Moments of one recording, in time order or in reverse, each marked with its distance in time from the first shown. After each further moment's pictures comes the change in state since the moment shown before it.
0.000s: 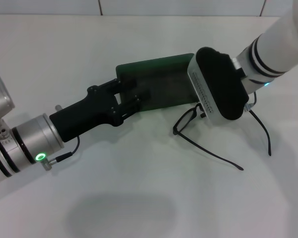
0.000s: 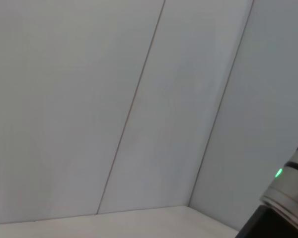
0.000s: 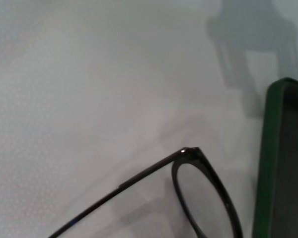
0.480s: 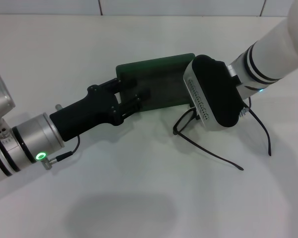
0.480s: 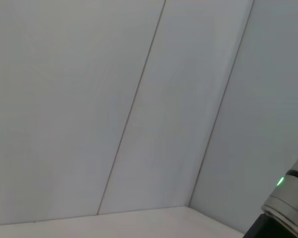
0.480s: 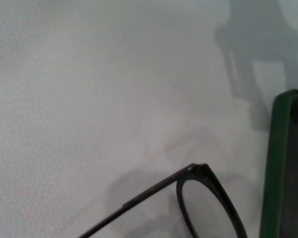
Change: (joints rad) left arm -0.002 0.000 0.000 0.000 -0.001 -0.002 0.000; right arm -0.005 0.000 -0.053 0.011 0.033 0.052 0.003
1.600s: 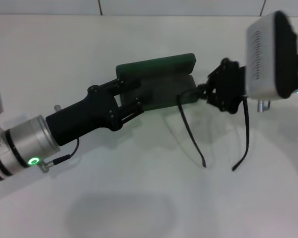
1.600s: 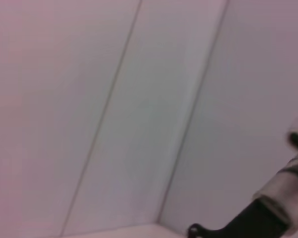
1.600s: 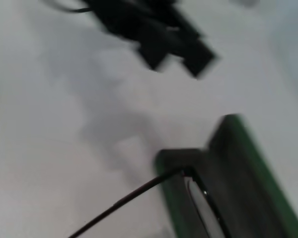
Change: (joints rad) left arm 0.012 0.012 0.003 0.008 0.007 0.119 0.000; right arm -0.379 -0.003 0.313 -0.328 0.214 -0.040 -0.022
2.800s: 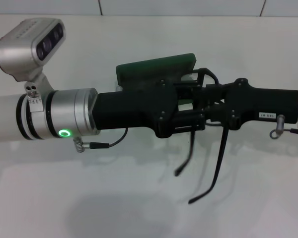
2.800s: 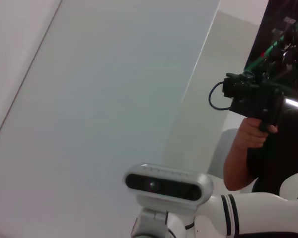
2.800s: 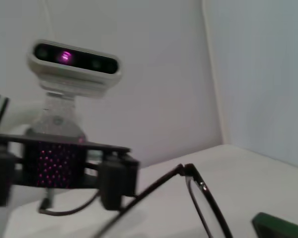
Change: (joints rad) left arm -0.262 0.001 0.005 0.008 0.194 0.241 -0.285; right arm -0.042 -0.013 0.230 0.558 0.764 -0.288 -0.310
